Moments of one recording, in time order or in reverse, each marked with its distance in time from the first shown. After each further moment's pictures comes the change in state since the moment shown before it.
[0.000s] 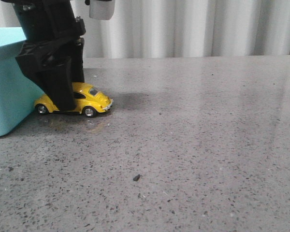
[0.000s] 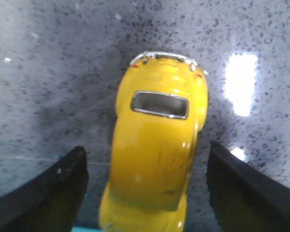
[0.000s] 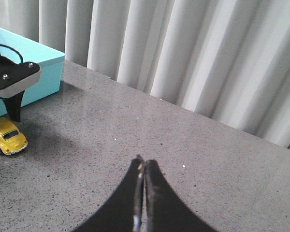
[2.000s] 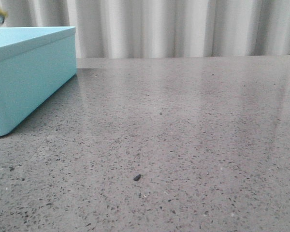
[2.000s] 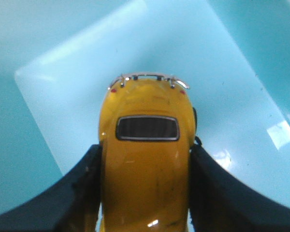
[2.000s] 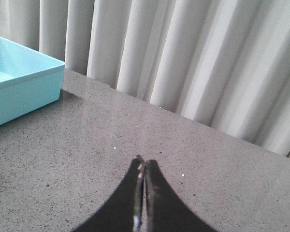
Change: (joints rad) left arm 0.431 -0.068 -0.215 0.057 0.112 -0.619; right arm 0.000 0.000 0.000 -0.002 -0.031 0.000
